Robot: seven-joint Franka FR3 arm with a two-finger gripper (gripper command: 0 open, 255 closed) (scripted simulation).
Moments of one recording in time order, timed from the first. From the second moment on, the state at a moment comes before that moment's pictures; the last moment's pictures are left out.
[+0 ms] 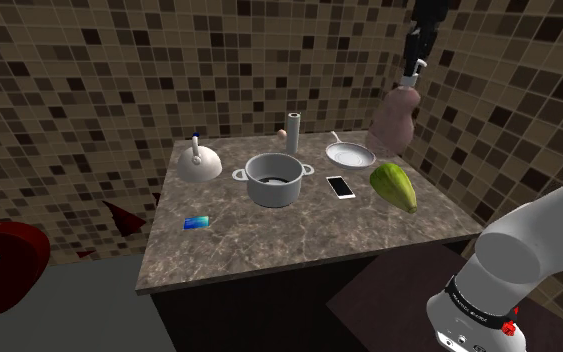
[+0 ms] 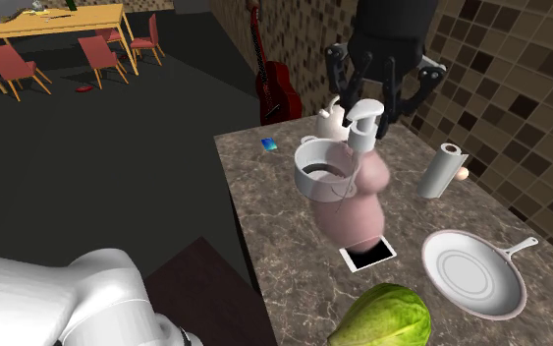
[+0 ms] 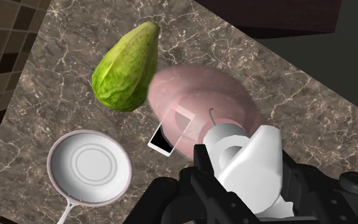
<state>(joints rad) -0.19 -0.35 -0.08 -1.70 -0.07 1.34 -0.36</state>
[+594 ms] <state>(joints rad) -0.19 -0.41 -0.08 -1.88 -0.07 1.46 -0.36</state>
